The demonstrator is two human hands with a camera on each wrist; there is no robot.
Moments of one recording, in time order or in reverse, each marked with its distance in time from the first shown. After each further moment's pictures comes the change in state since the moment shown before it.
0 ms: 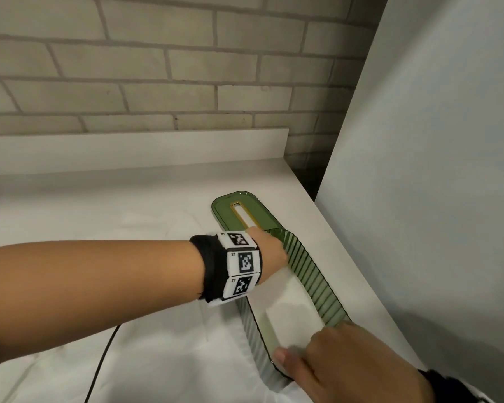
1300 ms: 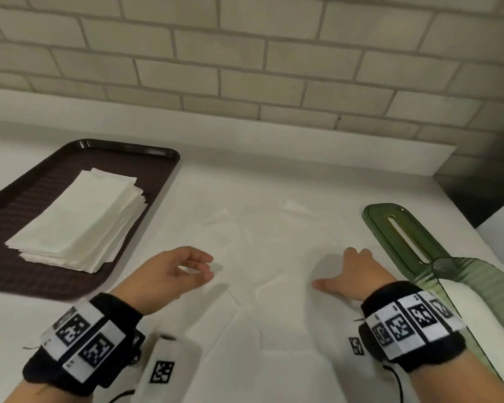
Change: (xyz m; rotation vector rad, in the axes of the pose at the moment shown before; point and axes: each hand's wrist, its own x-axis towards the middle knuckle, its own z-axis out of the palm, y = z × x) left_hand -0.291 -0.071 0.269 -1.685 0.501 -0.855; right_hand 0.199 -0.127 -0.029 0.210 0.058 0.401
